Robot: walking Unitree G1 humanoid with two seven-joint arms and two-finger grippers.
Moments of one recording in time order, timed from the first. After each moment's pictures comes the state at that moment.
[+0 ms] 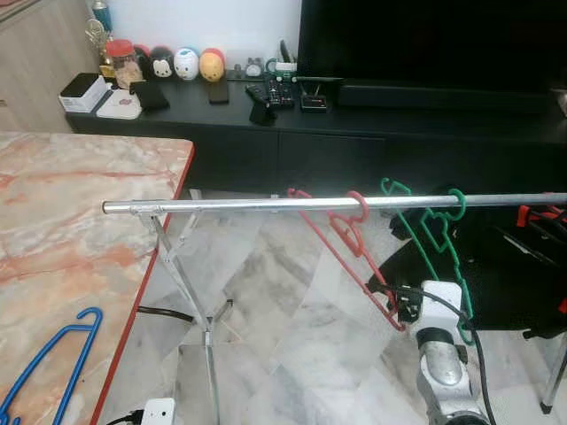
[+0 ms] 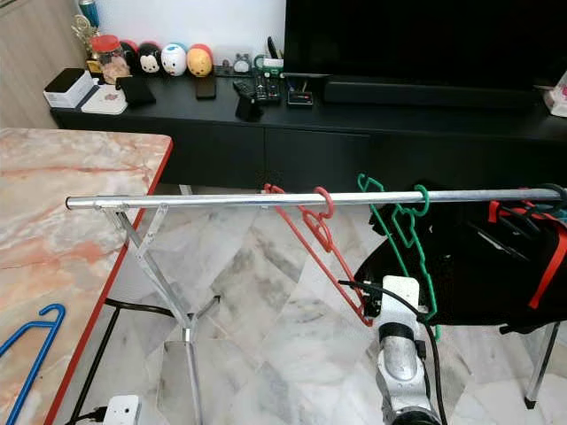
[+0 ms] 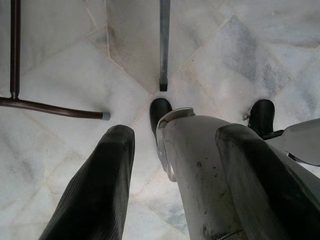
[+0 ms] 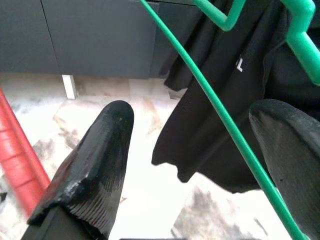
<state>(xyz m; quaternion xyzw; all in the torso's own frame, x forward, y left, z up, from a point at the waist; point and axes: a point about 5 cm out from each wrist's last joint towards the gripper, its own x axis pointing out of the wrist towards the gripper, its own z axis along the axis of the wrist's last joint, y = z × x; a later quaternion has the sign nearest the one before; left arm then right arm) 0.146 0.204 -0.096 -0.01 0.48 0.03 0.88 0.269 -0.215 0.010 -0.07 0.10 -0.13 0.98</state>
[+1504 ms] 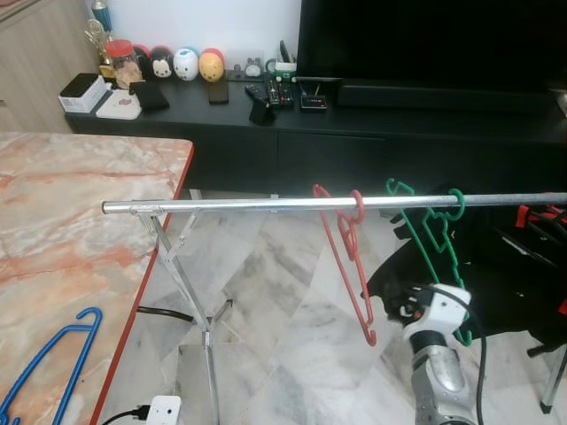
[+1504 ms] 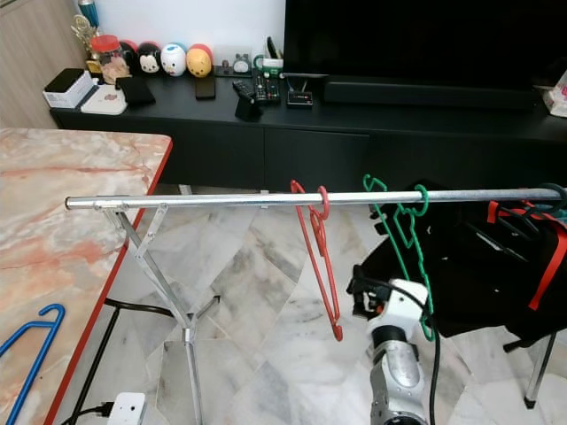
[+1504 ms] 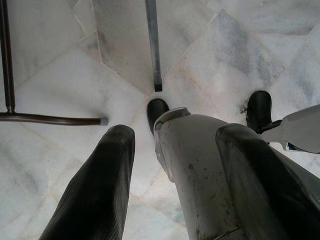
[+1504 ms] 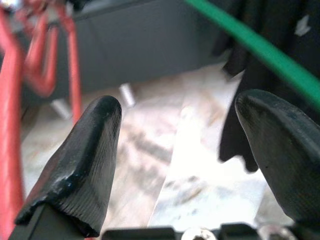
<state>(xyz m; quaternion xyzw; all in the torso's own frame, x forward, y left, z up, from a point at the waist) 0.150 0.201 -0.094 0.01 0.48 -0.01 0.88 0.265 -0.193 0.004 0.11 0.09 -0.03 0.99</state>
